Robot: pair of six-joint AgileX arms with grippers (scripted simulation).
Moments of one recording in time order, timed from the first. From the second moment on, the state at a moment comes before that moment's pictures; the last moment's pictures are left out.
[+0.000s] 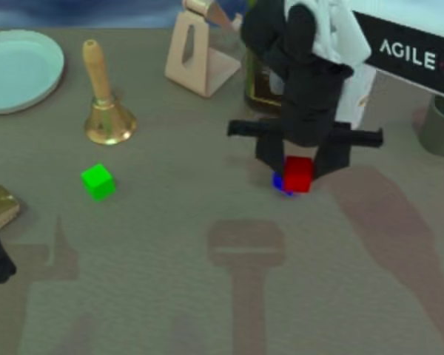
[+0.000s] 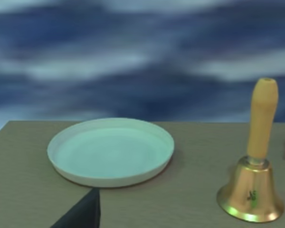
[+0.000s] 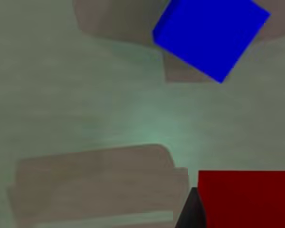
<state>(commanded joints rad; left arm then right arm) 0.00 0.00 0.00 0.00 0.00 0.00 0.58 2.22 1.90 -1.23 0.03 0.72</state>
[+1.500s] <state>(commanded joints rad) 0.00 0.00 0.00 0.00 0.00 0.00 1.01 2.31 1.83 -1.06 0.04 1.03</state>
